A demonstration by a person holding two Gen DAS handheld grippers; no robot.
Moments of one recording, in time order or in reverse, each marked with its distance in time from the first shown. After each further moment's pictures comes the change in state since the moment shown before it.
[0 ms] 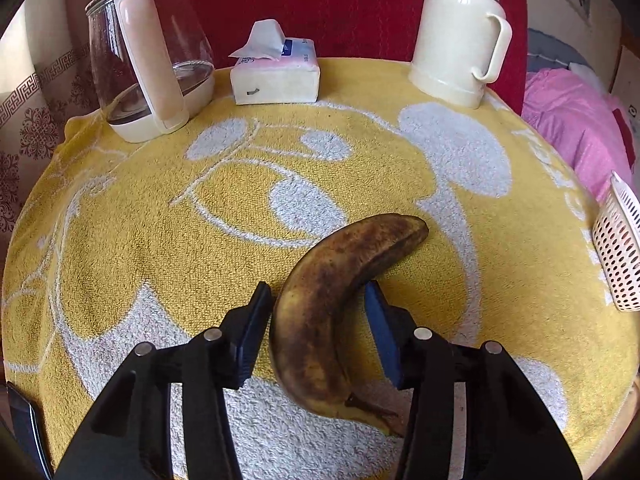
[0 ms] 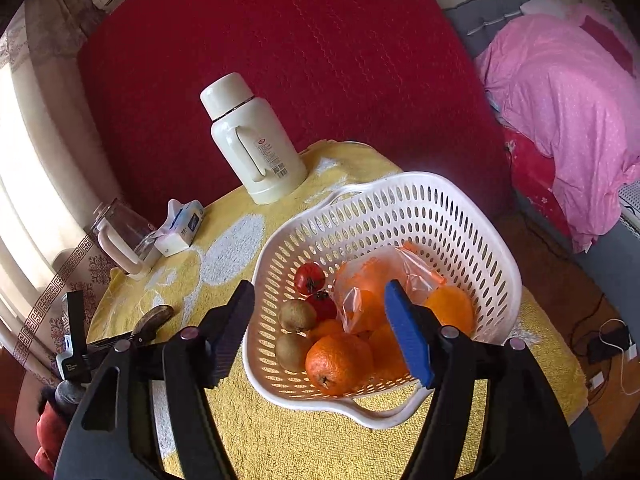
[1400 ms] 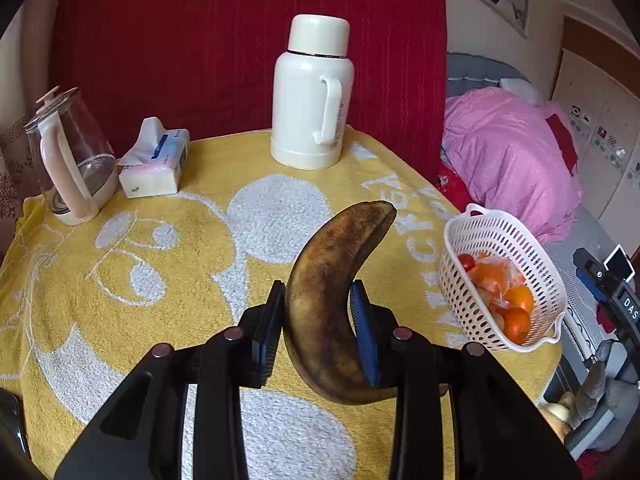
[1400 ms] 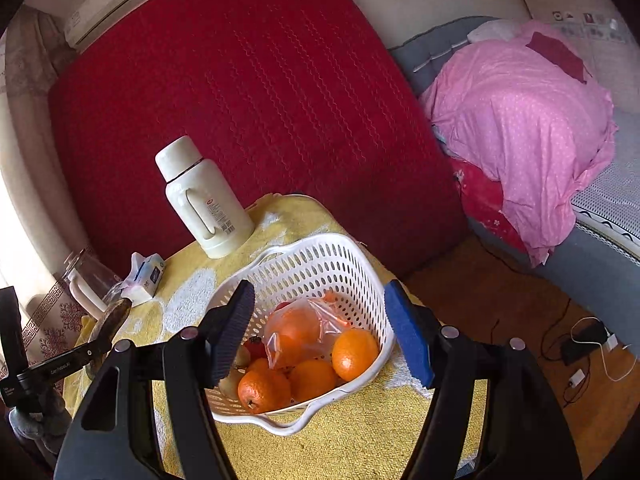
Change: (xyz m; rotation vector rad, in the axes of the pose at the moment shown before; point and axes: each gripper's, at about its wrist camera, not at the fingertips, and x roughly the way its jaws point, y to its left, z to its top) left arm -0.090 -0.149 0.030 0.086 -0.145 -0.197; right arm -0.048 -0.039 0.014 0.080 -0.177 -0.150
